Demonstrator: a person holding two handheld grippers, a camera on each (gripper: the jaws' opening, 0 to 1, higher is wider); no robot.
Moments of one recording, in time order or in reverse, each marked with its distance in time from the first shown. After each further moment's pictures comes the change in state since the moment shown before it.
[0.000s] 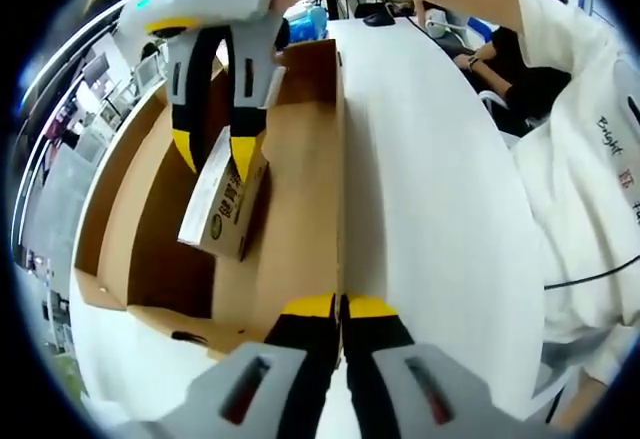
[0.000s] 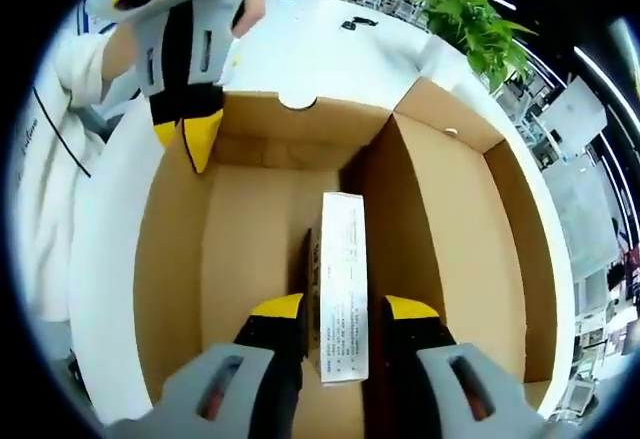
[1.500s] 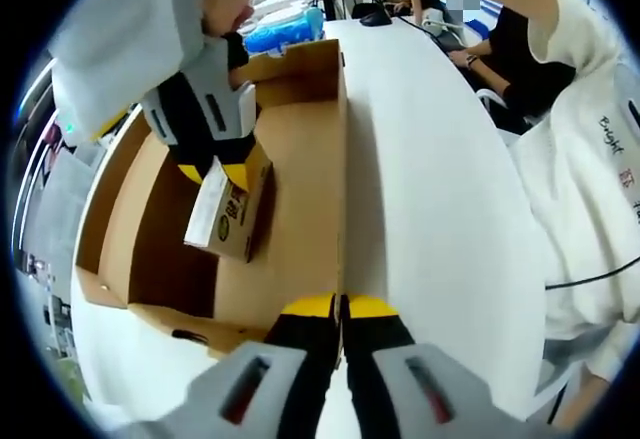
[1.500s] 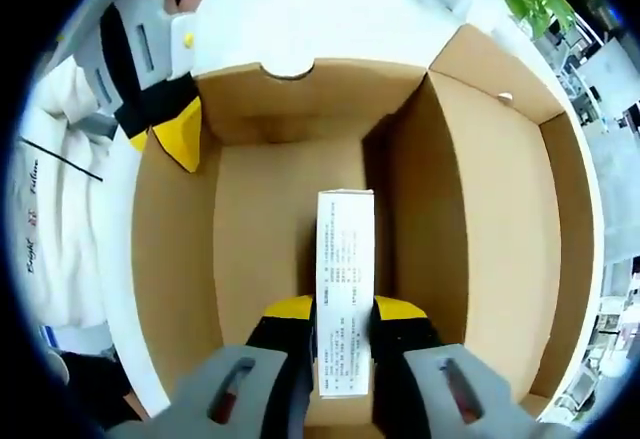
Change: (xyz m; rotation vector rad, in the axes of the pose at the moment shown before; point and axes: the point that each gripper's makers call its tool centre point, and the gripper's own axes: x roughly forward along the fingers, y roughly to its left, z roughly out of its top) left arm -0.001 -0.002 -0.002 0.015 -0.005 -0.002; right arm 0.018 0.019 -0.007 -0.028 0.284 0.152
